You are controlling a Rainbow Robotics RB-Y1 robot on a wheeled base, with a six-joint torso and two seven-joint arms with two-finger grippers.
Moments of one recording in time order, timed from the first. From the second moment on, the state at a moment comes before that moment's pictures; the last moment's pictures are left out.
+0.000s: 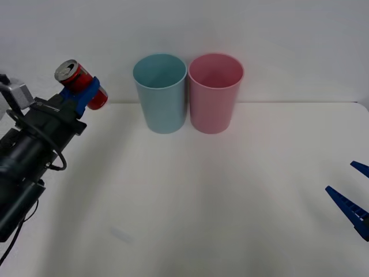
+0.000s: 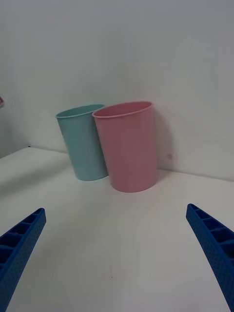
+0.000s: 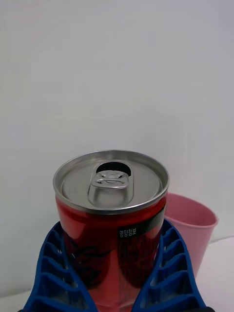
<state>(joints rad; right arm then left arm) 0.35 -0.40 -0.52 -1.66 0.96 -1.22 0.00 -0.02 0.25 0.22 -1.90 -1.30 -0.59 0.35</state>
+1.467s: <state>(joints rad) 0.35 -0.40 -0.52 -1.66 0.96 -1.22 0.00 -0.86 0.26 0.12 -1.00 -1.54 -0.59 0.29</state>
